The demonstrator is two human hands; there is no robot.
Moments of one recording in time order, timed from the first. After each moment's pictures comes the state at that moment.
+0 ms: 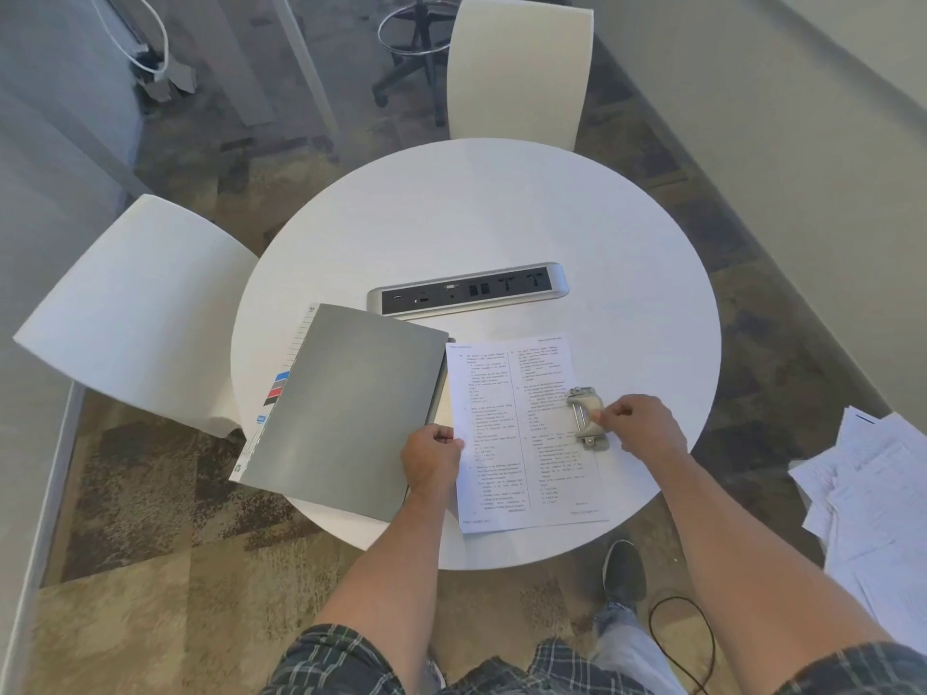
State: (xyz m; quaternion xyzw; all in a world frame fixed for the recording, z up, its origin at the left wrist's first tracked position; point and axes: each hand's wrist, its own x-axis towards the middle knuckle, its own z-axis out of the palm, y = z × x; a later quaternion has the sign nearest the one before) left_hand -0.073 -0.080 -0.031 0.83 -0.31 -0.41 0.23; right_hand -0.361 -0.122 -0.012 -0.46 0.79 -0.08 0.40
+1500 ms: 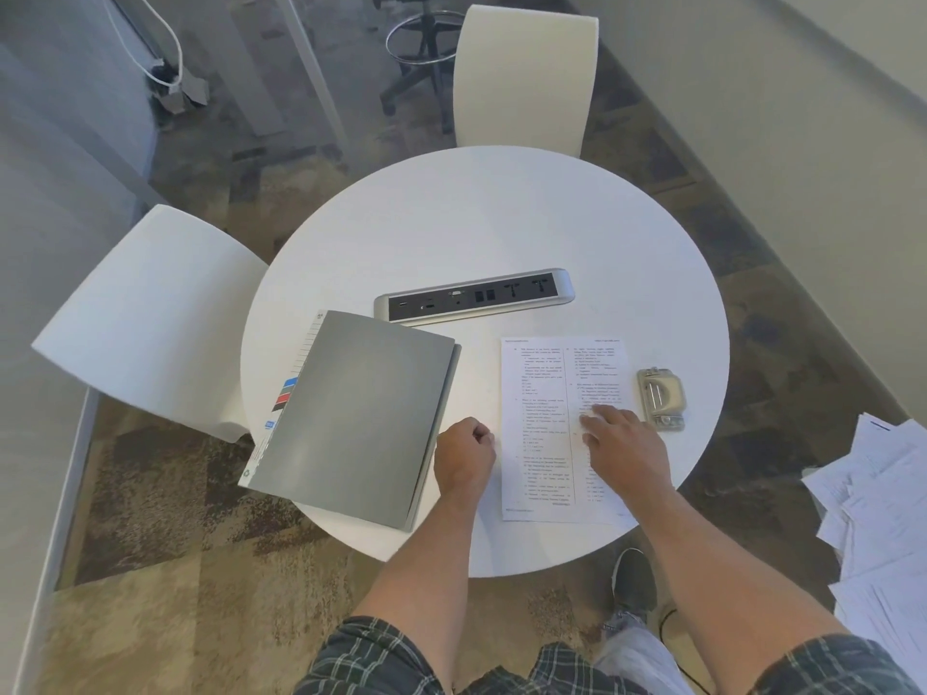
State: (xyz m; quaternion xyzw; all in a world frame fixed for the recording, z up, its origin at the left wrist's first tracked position) left_hand -0.107 -0.085 -0.016 0.80 -0.45 -0.35 0.20; right_hand -0.339 -0.099 -0.048 -0.73 0.67 0.01 0.12
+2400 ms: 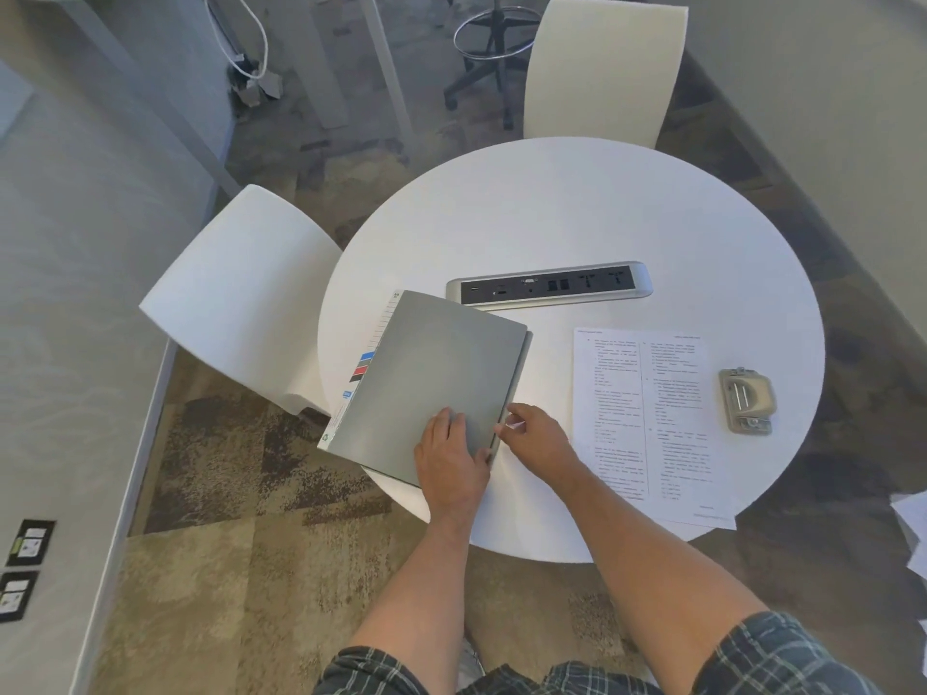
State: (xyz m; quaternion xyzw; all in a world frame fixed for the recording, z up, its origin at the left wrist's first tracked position) left_hand -0.003 -0.025 -0.017 0.81 -0.55 -0.15 0.12; right_hand -0.132 -0.094 -0.033 -0.60 0.62 -0.13 0.50
